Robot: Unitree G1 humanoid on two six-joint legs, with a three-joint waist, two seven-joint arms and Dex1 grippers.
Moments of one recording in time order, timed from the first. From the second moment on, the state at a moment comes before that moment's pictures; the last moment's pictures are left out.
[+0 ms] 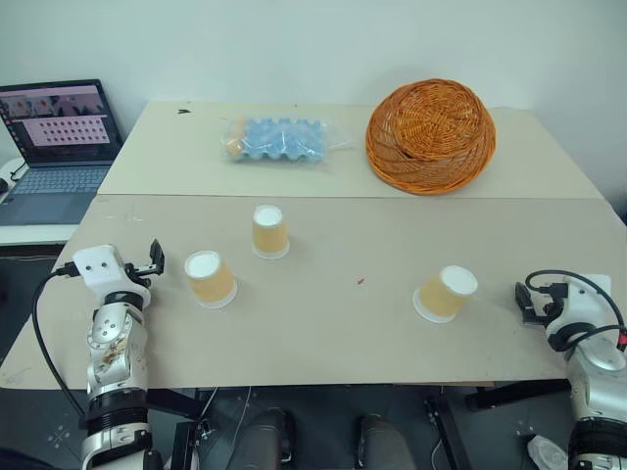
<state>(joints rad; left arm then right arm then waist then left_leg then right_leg) -0.26 0.36 0.42 0.30 -0.28 -0.01 -0.13 -0.11 -0.60 -0.41 0.36 0.20 0.07 0.27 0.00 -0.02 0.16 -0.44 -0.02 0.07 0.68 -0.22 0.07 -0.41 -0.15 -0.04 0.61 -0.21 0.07</state>
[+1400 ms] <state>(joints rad) 0.05 0.80 0.35 -0.37 -0.64 0.56 -0.76 -0.14 -1.02 -0.40 -0.58 1.02 0.69 1.00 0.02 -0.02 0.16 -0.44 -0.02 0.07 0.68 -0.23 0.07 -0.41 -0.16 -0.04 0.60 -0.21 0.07</state>
